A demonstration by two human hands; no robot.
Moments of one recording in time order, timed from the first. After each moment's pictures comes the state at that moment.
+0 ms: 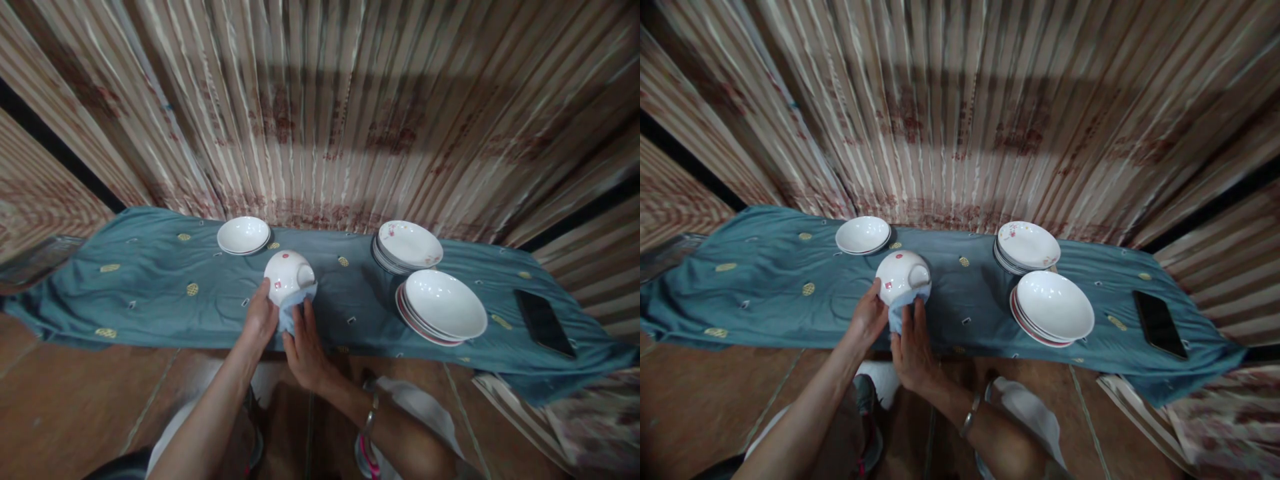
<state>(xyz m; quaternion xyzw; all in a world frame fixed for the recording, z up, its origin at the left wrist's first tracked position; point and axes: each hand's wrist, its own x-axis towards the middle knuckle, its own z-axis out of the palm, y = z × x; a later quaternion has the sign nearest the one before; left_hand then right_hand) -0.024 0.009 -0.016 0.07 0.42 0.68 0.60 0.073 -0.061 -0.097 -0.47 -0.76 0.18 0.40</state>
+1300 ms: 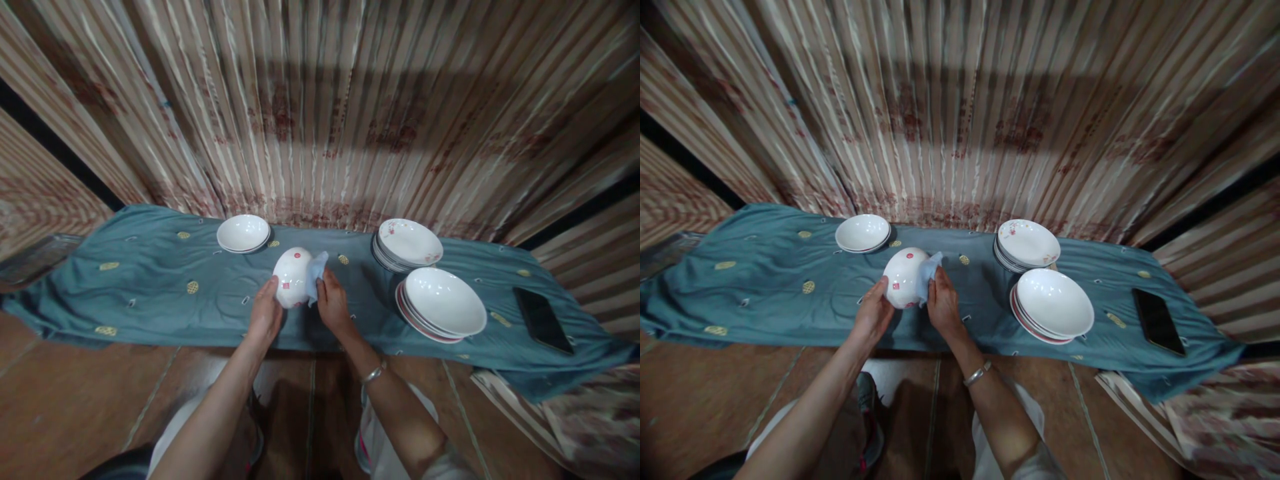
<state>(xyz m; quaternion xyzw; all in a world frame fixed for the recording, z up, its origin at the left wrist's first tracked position) -0.016 0.005 -0.017 0.12 0.40 0.70 0.59 0.119 0.019 -0.051 -0.53 -0.67 0.24 0.47</state>
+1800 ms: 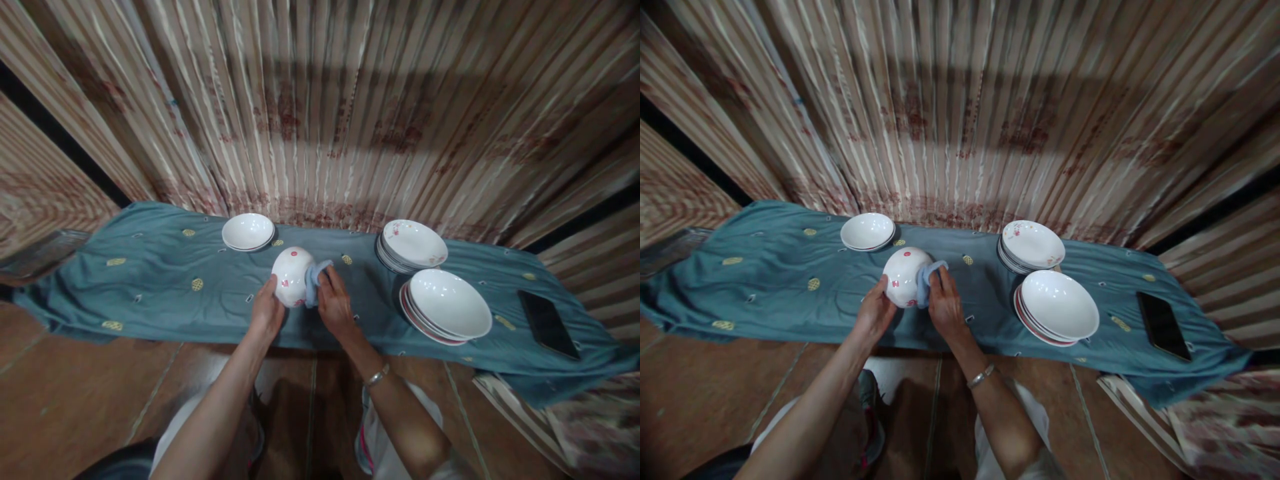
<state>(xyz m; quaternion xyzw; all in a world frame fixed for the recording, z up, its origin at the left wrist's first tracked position) -0.021 0.007 -0.013 0.06 0.39 0.70 0.60 0.120 0.014 -0.066 -0.52 -0.76 0.03 0.39</state>
